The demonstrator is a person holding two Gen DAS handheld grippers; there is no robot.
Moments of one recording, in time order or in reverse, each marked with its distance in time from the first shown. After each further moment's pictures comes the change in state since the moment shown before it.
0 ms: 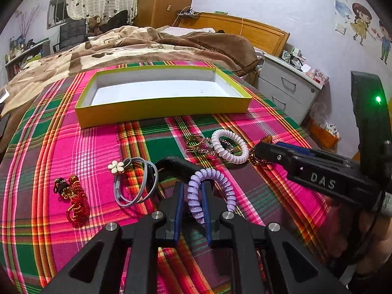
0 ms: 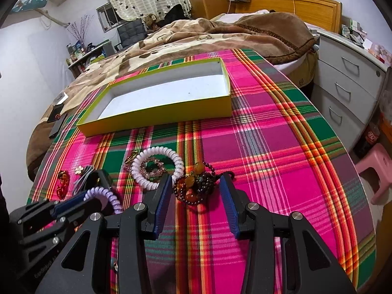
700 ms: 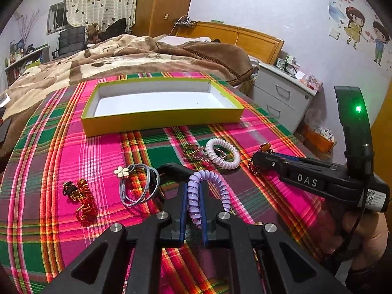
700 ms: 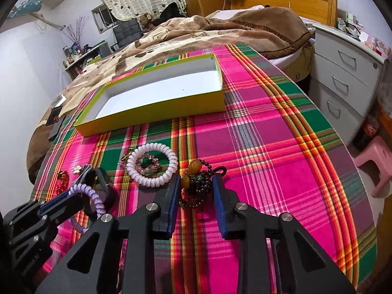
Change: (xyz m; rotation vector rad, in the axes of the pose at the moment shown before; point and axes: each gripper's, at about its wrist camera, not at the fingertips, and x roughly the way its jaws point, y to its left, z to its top) left arm -0.026 -0.001 -0.002 0.006 -0.062 -0.026; right arm -0.006 -0.005 -0.003 0.022 0.007 0.003
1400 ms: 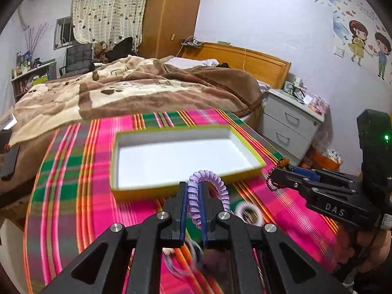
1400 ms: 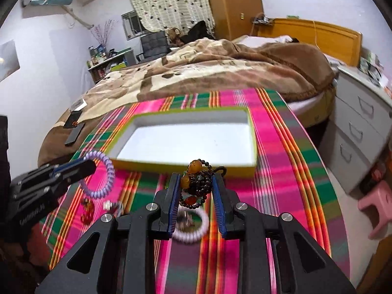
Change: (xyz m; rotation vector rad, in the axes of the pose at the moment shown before) left arm -0.007 0.043 0.085 0.001 -0.114 0.037; right arm -0.012 0.039 0.068 -0.152 -0.108 0.072
